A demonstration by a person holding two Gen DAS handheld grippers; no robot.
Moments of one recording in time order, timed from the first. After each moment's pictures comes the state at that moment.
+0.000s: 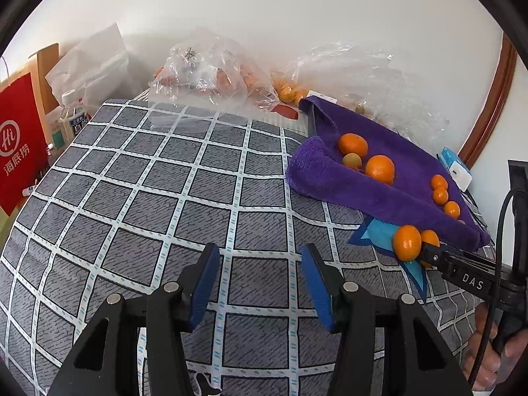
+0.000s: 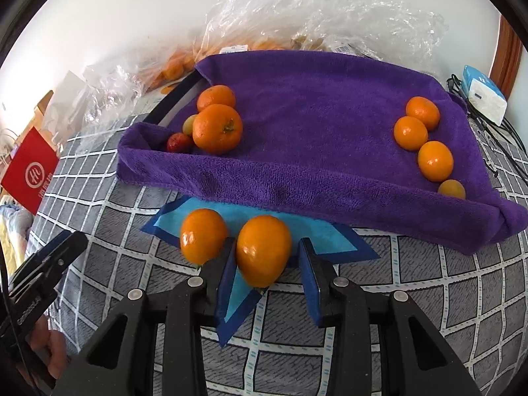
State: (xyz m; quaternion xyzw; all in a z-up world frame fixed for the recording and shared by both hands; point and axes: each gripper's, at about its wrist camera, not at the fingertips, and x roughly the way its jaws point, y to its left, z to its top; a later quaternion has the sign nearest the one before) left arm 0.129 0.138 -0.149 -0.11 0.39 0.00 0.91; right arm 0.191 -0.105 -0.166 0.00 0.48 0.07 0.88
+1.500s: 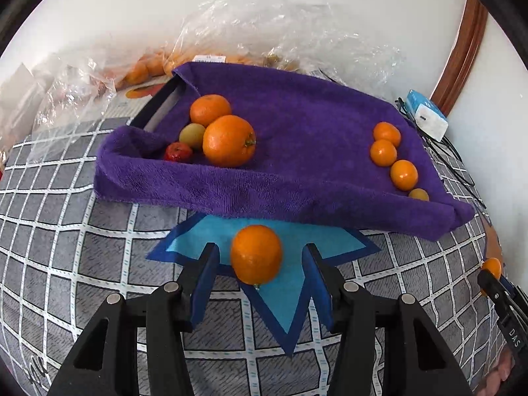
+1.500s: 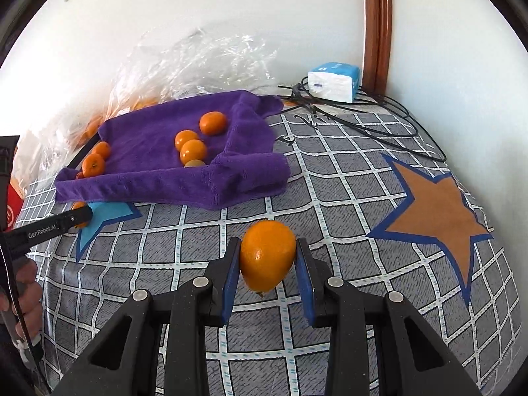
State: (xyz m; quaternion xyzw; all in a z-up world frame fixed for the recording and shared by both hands) left arm 0.185 -0.023 -0.144 -0.04 0.46 -0.06 0.88; right arm 0.102 -0.296 -0.128 0.03 0.40 -0.05 0.91
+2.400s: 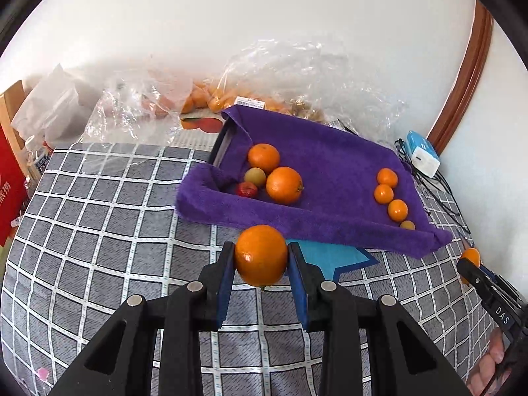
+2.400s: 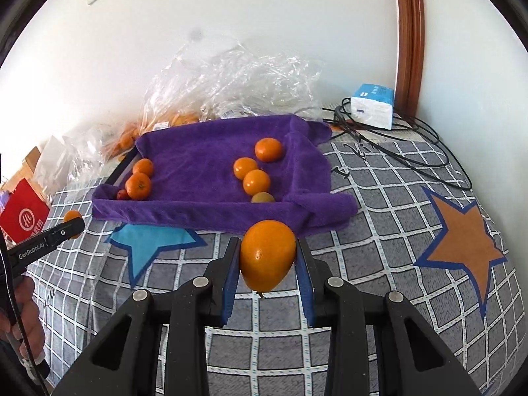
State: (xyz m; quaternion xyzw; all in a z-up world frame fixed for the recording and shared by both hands) left arm 0.150 0.050 -0.087 -0.08 0.41 -0.05 0.91; right arm 0.117 -0.243 -0.090 0.04 0.38 0.00 0.92
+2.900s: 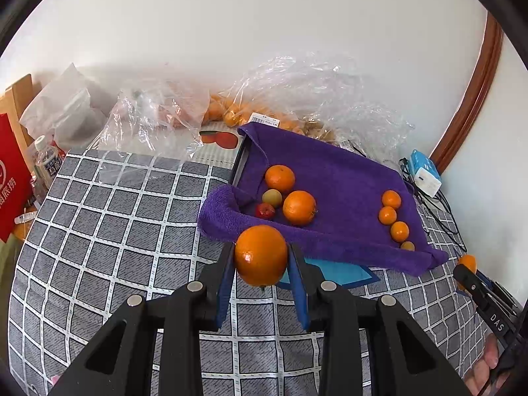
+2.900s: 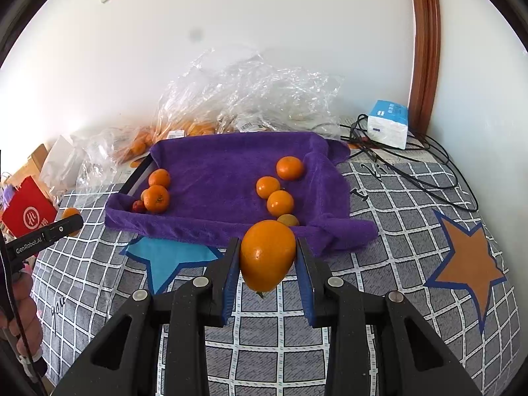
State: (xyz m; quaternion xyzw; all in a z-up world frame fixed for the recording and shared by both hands) left arm 0.152 0.071 -0.070 -0.10 0.40 -0.04 0.91; right arm 0.128 -0.222 -0.072 0.02 0.37 0.02 0.93
